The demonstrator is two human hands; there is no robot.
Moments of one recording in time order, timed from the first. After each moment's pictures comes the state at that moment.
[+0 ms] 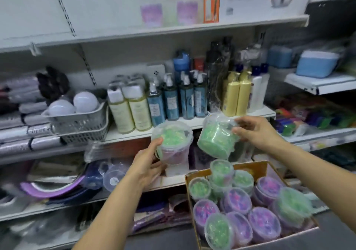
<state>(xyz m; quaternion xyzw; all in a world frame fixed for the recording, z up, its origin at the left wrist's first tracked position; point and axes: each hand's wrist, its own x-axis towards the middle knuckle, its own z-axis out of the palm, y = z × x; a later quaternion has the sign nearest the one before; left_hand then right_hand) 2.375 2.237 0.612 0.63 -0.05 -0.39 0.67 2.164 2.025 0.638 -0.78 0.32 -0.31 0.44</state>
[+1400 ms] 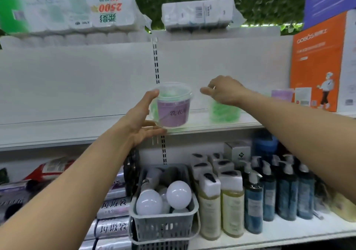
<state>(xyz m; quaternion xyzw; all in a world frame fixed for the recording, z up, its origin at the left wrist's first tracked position) 2.729 2.326 0.907 0.60 -0.27 -0.22 0.72 2.617 2.114 0.954 -0.91 0.27 -0.32 0.02</state>
